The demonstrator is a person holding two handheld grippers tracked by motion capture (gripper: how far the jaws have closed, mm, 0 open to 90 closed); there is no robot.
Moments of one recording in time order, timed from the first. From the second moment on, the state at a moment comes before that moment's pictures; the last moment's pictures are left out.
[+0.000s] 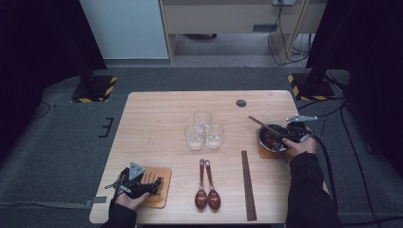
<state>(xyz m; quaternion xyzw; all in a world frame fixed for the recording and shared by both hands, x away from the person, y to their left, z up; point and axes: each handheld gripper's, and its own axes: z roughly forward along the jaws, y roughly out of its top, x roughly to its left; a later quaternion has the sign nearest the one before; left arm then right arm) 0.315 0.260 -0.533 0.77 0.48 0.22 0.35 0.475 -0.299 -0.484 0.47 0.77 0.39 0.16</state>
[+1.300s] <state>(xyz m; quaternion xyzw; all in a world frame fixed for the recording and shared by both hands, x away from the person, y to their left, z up) 0.314 0.260 -0.533 0.77 0.48 0.22 0.35 0.468 -0.297 -0.479 0.46 0.78 0.40 0.17</state>
